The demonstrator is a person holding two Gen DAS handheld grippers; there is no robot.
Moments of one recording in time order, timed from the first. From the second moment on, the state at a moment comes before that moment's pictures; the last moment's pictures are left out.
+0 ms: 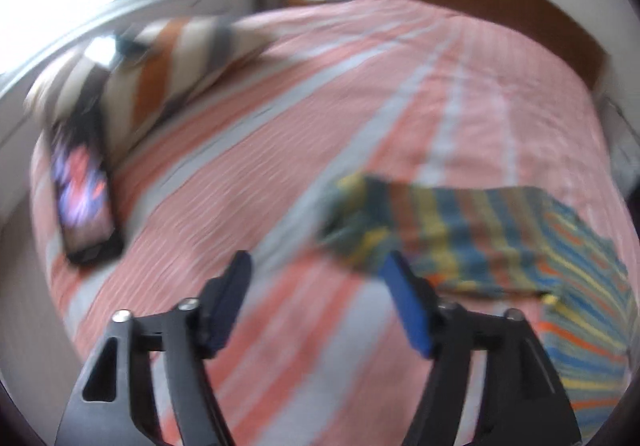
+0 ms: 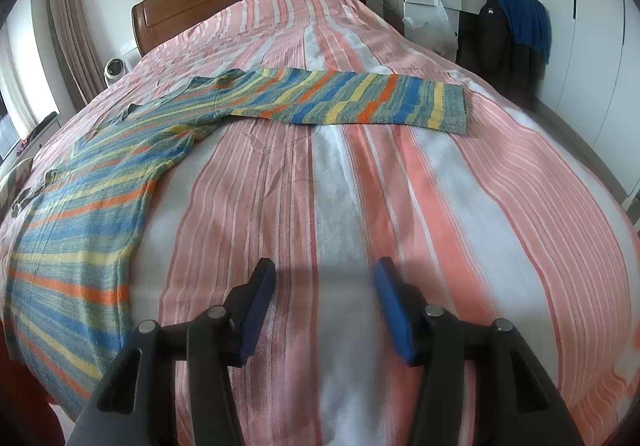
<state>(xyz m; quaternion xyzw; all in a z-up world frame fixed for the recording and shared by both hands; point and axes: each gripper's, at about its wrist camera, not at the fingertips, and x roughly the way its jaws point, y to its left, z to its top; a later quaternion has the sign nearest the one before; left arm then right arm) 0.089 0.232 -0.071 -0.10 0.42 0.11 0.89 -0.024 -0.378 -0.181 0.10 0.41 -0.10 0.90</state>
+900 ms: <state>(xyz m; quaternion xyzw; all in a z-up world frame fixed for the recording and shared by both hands) 0.043 0.278 -0.091 -0.16 0.46 0.19 0.85 -0.024 -0.374 -0.186 0.09 0.40 -0.10 0.90</state>
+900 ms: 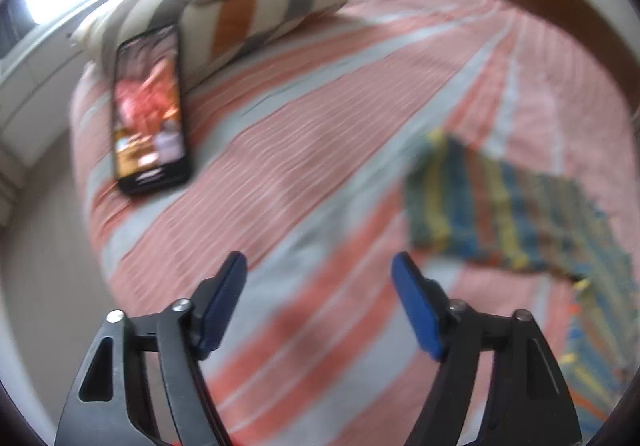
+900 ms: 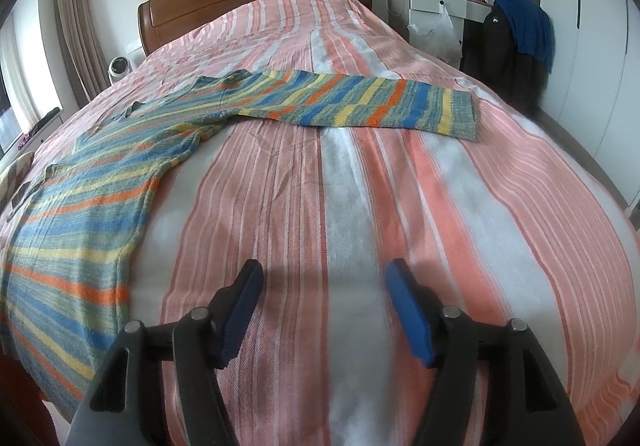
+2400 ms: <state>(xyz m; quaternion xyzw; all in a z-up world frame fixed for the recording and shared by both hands) 0.034 0.165 -0.120 -0.10 0.48 -0.02 0.87 -0.028 -0.383 -0.155 0.10 0.36 -0.13 0.92</state>
